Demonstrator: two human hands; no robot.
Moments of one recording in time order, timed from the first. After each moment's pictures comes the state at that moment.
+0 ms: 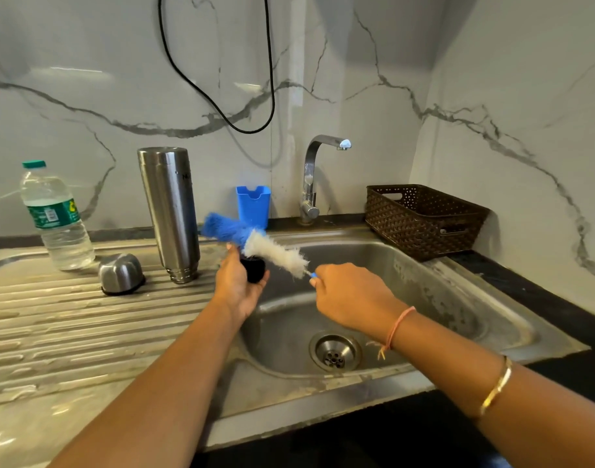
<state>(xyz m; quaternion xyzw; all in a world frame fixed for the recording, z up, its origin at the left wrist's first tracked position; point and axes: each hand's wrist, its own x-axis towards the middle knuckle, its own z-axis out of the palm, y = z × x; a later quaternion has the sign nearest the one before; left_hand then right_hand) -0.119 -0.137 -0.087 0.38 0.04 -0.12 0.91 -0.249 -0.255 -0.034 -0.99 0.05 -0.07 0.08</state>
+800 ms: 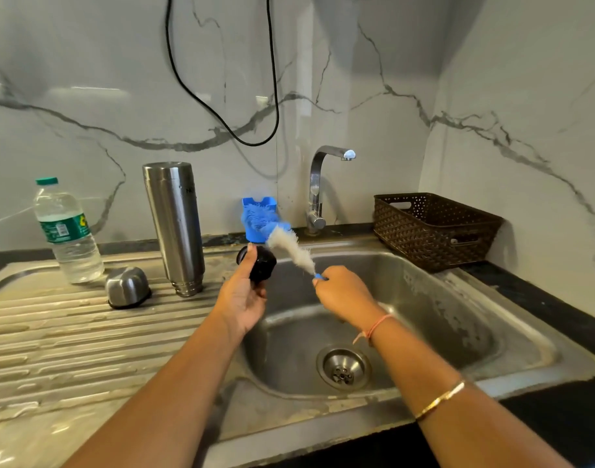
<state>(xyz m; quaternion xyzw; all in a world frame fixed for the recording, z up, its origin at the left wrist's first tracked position) -0.125 -0.135 -0.081 0.43 0.03 -0.14 0.89 -0.192 -0.274 -0.058 -0.93 0.14 -0.07 0.32</state>
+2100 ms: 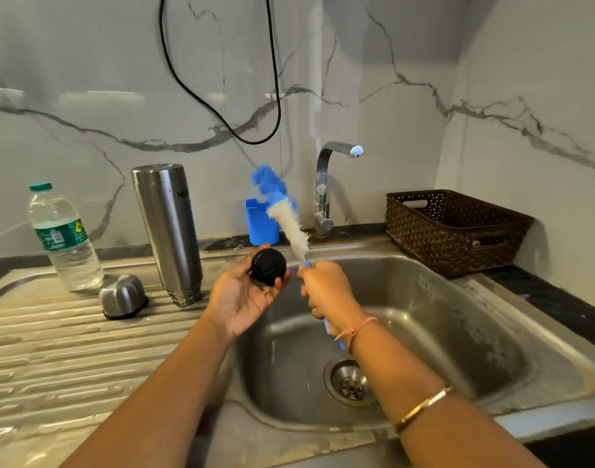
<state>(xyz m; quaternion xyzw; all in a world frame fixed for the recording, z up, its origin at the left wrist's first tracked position) -0.097 -0.132 -0.082 0.35 -0.05 -0.24 0.90 -0.147 -0.261 -0.069 -0.78 0.16 -0.12 0.60</state>
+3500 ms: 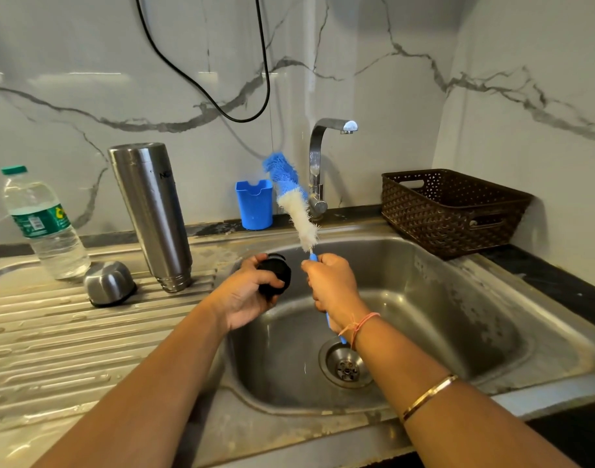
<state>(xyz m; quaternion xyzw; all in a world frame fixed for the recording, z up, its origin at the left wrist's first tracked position) -0.106 -0.144 -0.089 0.59 -0.05 -0.25 0.77 -0.147 -0.273 -0.097 -0.73 0.17 -0.16 0.64</state>
